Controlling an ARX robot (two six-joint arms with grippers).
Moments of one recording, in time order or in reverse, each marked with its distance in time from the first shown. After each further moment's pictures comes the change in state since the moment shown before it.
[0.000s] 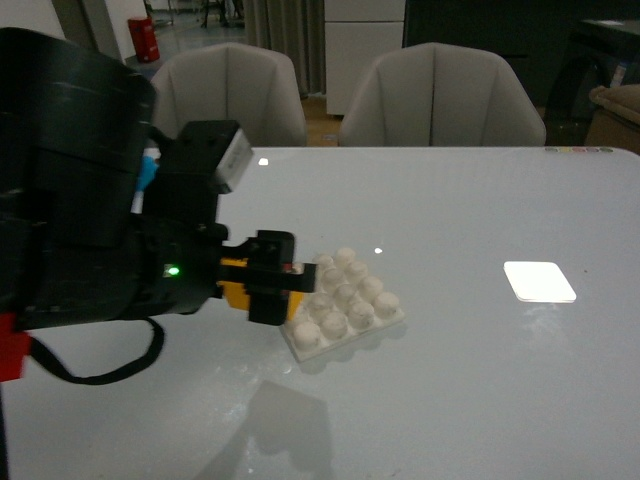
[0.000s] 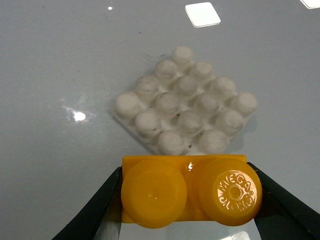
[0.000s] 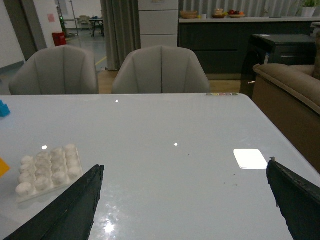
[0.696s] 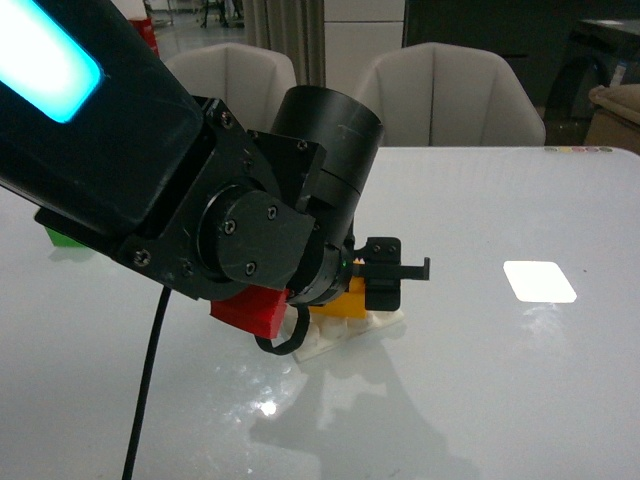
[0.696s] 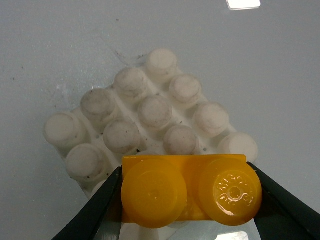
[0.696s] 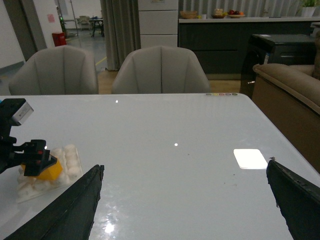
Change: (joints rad) left arm -0.170 0.318 0.392 -0.200 -0.277 -0.195; right arm 0.000 0.000 0.000 0.000 0.000 0.000
